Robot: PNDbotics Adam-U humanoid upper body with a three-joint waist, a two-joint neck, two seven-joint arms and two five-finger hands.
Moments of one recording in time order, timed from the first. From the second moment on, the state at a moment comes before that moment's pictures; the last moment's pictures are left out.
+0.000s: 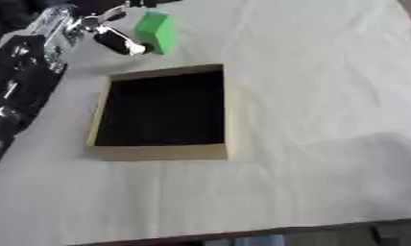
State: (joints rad) left arm -0.98 0.59 -0.12 -0.95 -1.02 -0.38 -0.18; right arm -0.11 -0.30 -0.13 -1.98 0.02 -0.25 0.12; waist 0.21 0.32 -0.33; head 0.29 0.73
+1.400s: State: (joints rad) left arm -0.98 0.60 -0.10 -0.94 -1.07 -0.40 -0.24; right arm -0.12 -0.29 -0.13 -1.98 0.02 -0.25 0.13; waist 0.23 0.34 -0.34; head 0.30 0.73
